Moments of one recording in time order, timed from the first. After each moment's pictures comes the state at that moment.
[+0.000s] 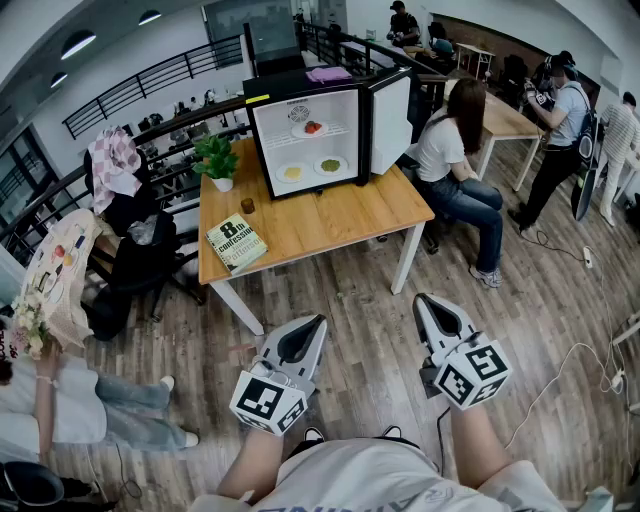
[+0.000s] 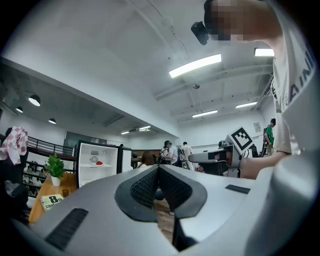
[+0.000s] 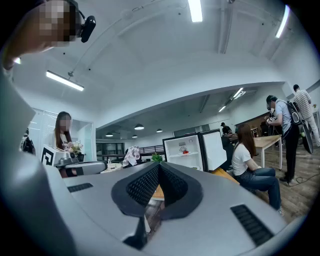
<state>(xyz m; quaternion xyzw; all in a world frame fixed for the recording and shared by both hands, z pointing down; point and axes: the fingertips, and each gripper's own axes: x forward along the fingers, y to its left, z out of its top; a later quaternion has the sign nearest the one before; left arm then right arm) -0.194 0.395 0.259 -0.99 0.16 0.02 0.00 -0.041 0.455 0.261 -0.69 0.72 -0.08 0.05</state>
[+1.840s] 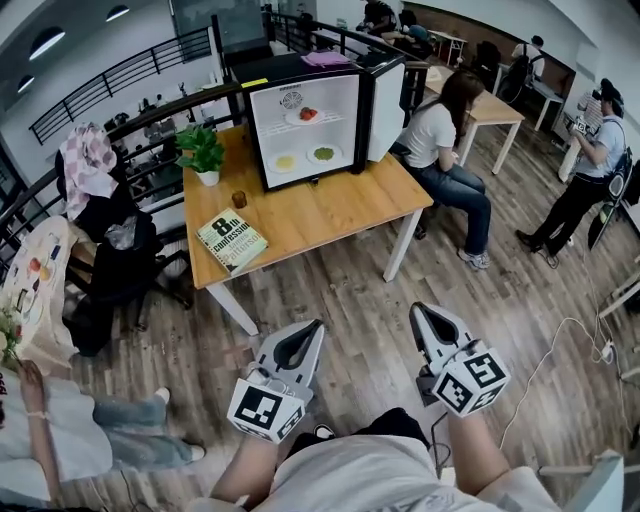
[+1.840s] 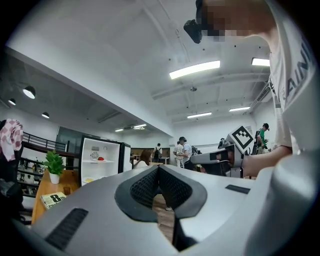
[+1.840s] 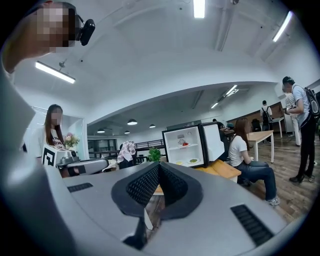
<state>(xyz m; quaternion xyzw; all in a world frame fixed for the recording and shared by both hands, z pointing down) -0.258 0.341 0.289 -0.99 0.12 0.02 -0.01 -0.115 0.417 0.295 -0.72 0.68 -0.11 0.04</state>
